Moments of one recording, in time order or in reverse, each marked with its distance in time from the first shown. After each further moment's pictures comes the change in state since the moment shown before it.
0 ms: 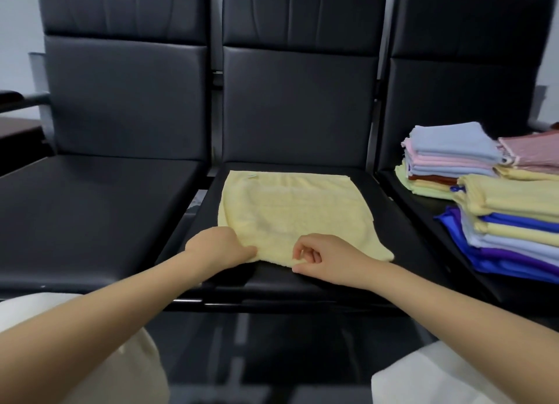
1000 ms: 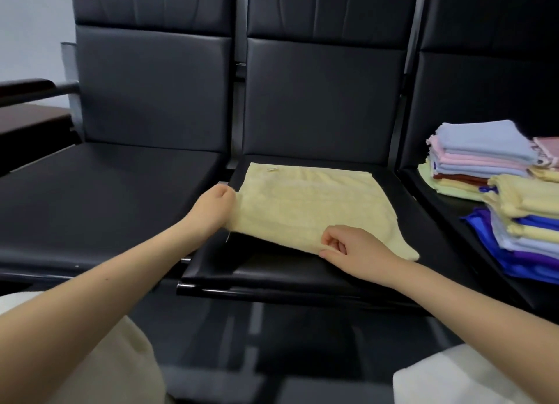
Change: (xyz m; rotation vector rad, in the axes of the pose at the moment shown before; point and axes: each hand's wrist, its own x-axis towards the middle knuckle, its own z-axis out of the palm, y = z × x) left_hand 0.015 -0.042 -0.028 -0.910 0.260 -0.004; right_hand 0.007 0.007 0.005 -0.143 0.111 -0.015
